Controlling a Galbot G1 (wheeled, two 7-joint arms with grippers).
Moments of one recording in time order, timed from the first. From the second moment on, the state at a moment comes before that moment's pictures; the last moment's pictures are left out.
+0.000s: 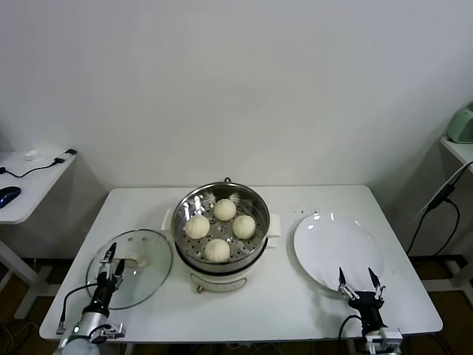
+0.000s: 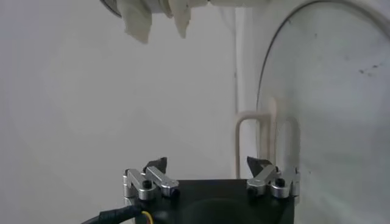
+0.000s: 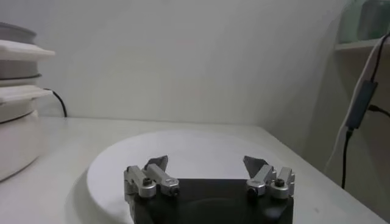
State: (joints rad) left arm 1.33 -1.18 -0.60 -1.33 1.24 -0.12 -0.49; right arm -1.51 1.35 0.65 1.63 0.20 0.22 -0.02
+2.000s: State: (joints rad) left arm 1.37 -1.11 -0.48 -2.07 1.10 0.42 0.02; right arm -1.51 1.35 0.63 1.68 0.09 0.17 0.00
